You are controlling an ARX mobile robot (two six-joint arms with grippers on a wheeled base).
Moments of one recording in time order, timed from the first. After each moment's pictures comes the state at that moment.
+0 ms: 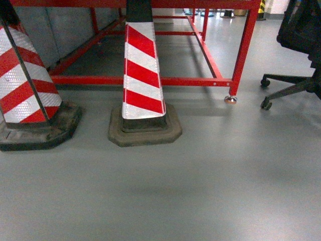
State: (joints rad) left arm 0.00 0.01 0.01 -0.01 0.00 -0.01; right arm 0.00 0.00 0.01 0.00 0.00 0.00
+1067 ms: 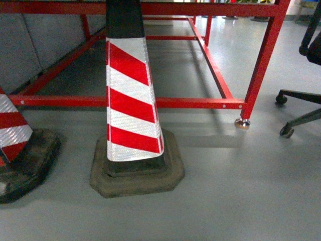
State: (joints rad) left arm 0.00 0.01 0.01 0.00 0.00 -0.01; right arm 0.00 0.00 0.01 -0.01 0.00 0.00
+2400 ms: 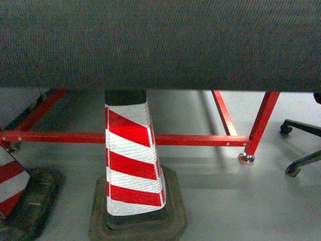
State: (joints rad) left arm 0.00 0.01 0.01 -0.01 0.00 0.00; right arm 0.00 0.00 0.01 -0.01 0.00 0.00
